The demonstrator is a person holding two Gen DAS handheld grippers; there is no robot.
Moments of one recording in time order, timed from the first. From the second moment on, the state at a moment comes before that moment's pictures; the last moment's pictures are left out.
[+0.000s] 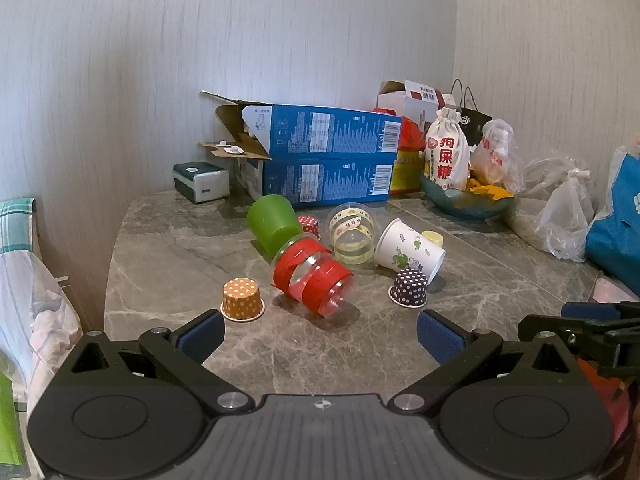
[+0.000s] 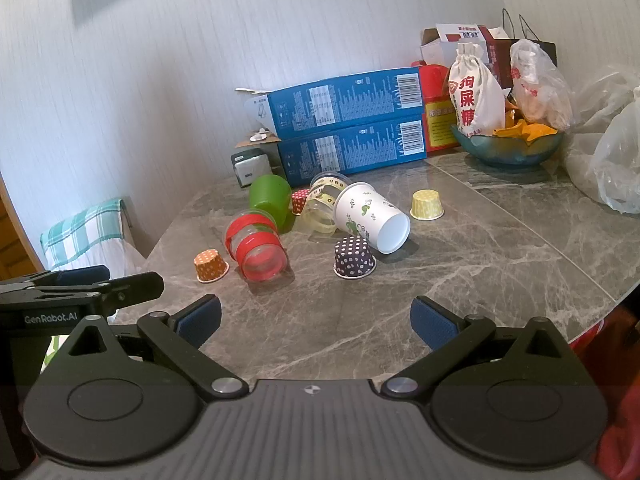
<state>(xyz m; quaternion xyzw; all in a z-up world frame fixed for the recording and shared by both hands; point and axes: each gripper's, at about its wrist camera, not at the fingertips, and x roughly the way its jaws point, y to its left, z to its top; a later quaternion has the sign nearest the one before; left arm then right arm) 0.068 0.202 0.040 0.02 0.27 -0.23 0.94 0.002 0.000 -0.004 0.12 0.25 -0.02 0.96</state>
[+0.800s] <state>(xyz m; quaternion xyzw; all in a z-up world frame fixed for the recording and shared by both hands) 0.091 0.199 0.033 0.02 0.29 -0.23 0.93 0.025 0.000 -0.009 0.13 0.28 -0.03 0.95</state>
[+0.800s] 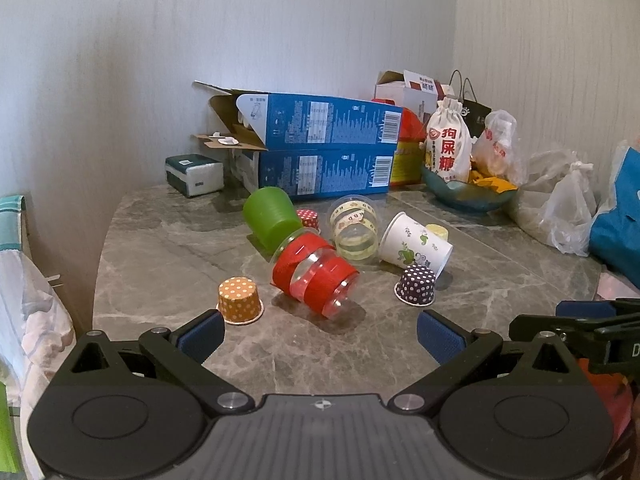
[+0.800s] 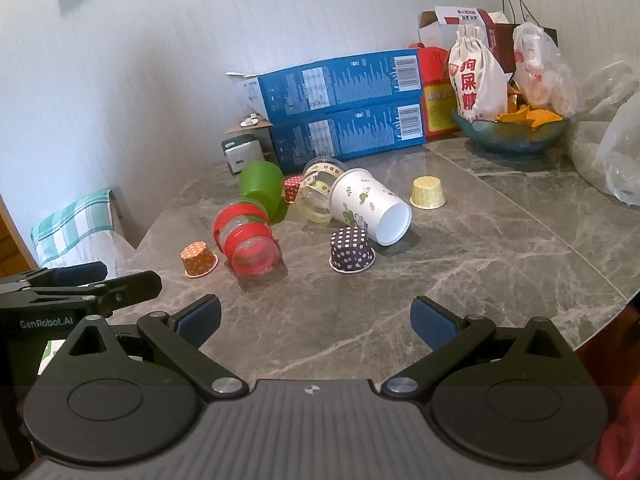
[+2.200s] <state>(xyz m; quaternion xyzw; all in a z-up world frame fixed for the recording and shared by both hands) 0.159 0.305 0.018 -0.08 0.33 -0.19 0.92 0.385 0.064 -0.015 0.05 0.56 0.02 0.83</state>
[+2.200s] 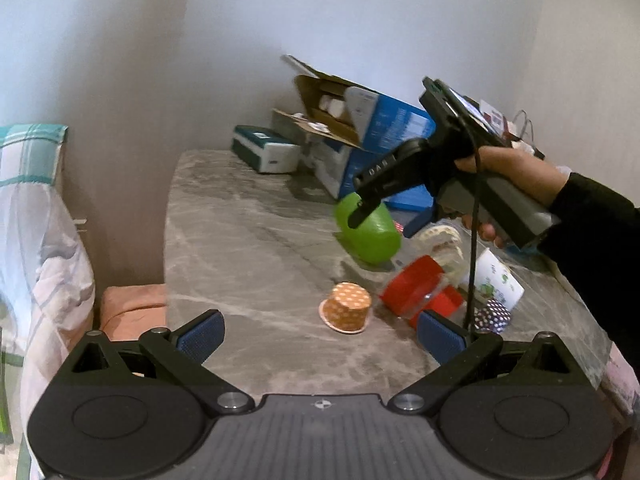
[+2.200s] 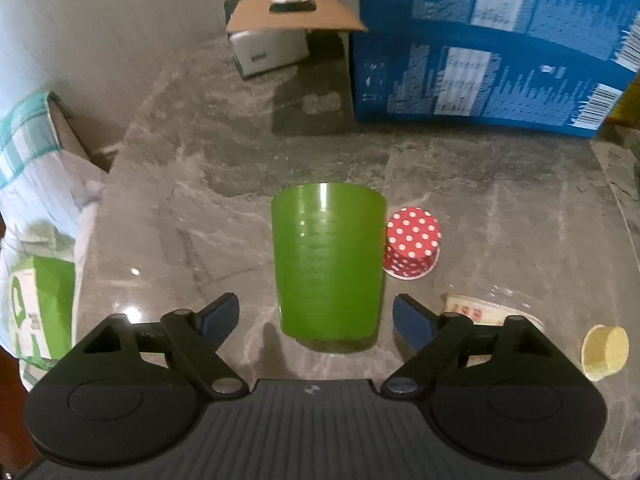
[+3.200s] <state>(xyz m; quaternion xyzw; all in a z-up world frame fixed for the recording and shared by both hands) 0.114 0.363 0.031 -0.13 0.30 -0.18 0.93 0.299 0.084 0.074 0.04 0.50 0.04 0.87</state>
